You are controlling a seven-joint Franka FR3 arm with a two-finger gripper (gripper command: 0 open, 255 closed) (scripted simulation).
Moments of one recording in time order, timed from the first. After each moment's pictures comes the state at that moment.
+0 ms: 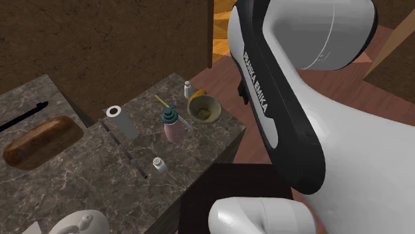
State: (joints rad) arm -0.01 -0.79 -0.05 -2.38 -0.03 1.61 -0.16
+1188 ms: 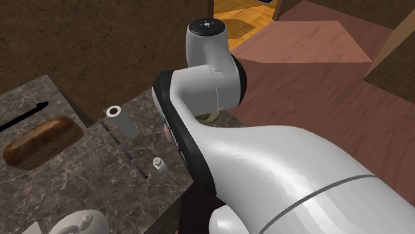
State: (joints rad) arm 0.20 -0.69 0.19 -2.62 0.13 2.08 -0.10
